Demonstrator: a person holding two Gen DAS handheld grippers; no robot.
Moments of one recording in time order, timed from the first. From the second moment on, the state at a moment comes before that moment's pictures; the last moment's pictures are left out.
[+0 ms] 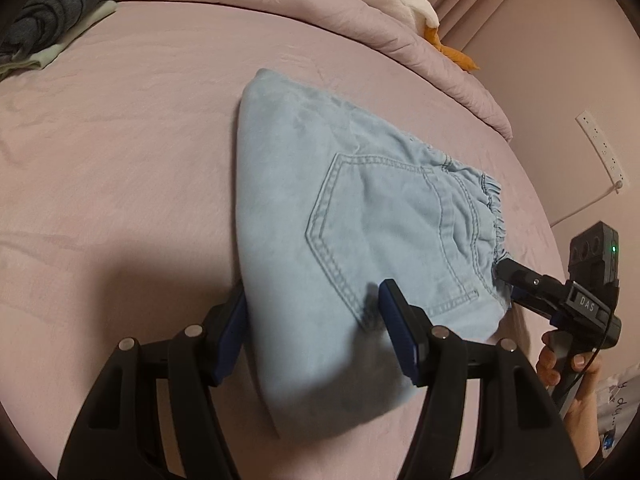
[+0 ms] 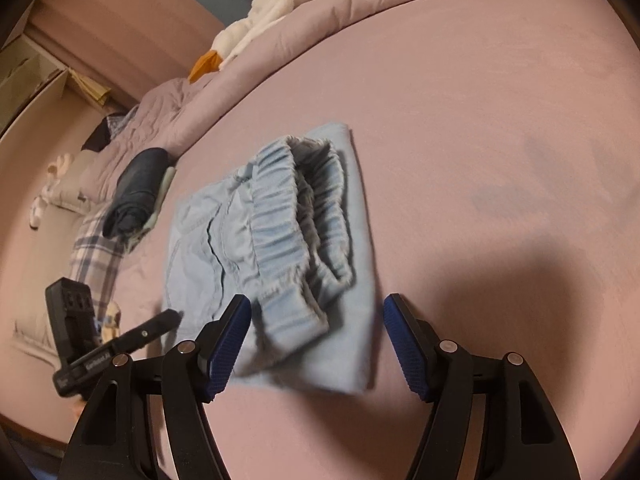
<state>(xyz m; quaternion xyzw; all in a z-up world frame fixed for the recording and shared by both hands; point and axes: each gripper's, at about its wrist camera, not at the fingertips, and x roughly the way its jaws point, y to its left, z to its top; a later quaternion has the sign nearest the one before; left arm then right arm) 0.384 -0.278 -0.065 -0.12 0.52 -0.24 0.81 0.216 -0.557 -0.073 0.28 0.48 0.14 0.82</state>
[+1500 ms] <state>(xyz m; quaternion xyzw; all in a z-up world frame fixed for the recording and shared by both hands) 0.387 -0.306 -0.043 -0.02 0.47 -0.18 0.86 0.227 -0.483 -0.025 0.10 0.38 0.11 0.91</state>
